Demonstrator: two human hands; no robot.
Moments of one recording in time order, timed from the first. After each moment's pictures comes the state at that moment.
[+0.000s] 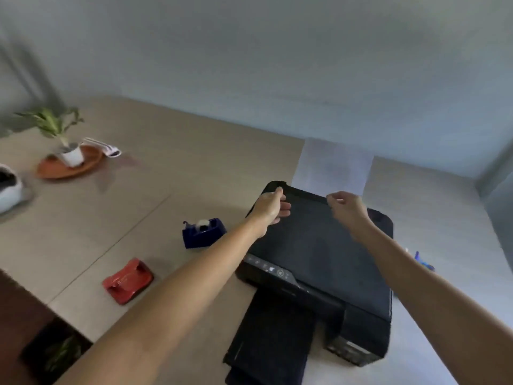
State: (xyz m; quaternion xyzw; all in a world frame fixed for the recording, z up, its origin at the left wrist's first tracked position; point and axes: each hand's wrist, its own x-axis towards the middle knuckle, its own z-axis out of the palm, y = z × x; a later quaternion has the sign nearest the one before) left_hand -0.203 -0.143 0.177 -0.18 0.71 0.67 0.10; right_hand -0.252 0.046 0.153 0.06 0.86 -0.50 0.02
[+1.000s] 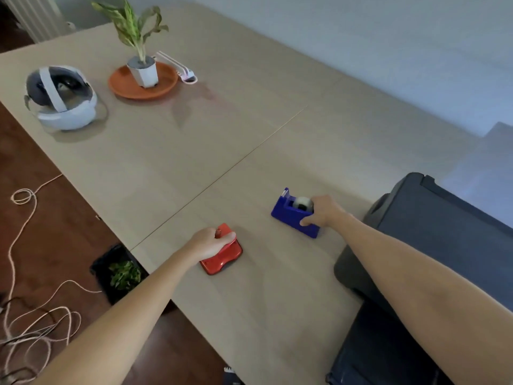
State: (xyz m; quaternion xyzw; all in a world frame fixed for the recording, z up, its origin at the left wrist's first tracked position) left_hand -0.054 -0.540 -0.008 -0.36 0.82 0.39 0.20; right_hand -0.277 -0.321 0.013 -0.21 0.93 -0.05 0.28
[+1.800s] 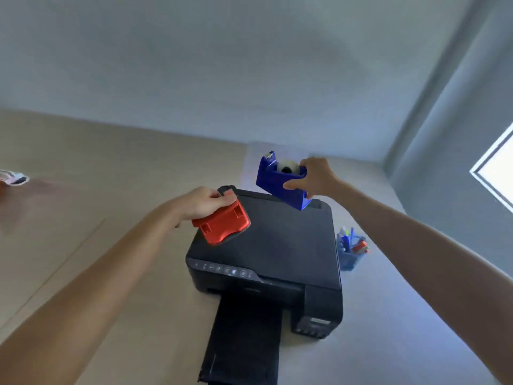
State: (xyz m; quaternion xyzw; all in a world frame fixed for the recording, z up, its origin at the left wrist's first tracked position) left_hand -0.178 -0.240 0.231 0.00 0.91 0.38 0.18; right_hand -0.254 0.037 0.240 -0.07 0.97 -0.24 -0.01
